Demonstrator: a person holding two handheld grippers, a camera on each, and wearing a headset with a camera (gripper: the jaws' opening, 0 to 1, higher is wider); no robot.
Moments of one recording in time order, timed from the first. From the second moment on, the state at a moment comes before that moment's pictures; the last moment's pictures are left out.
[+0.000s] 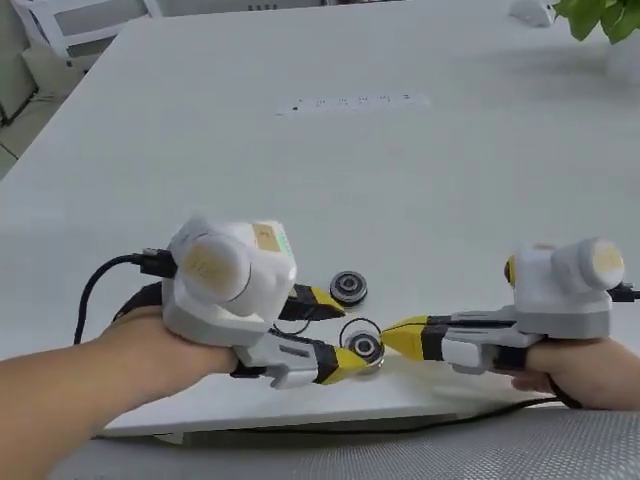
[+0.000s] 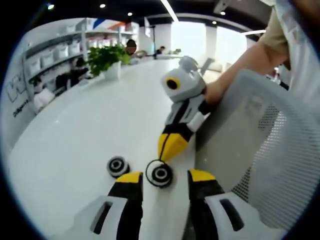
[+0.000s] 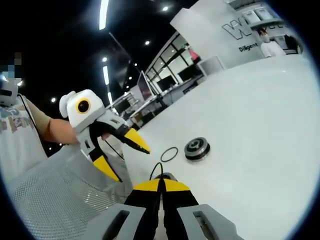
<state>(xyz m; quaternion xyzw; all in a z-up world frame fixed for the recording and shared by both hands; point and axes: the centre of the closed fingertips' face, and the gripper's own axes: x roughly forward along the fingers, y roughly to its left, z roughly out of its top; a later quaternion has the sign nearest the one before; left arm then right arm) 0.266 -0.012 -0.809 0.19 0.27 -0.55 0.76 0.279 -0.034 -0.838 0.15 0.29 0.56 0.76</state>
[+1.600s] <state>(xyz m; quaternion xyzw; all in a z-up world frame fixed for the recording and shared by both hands) 0.266 0.074 -0.773 0.13 0.27 -0.46 0.84 0.293 0.039 -0.813 0.06 0.29 0.63 0.72</state>
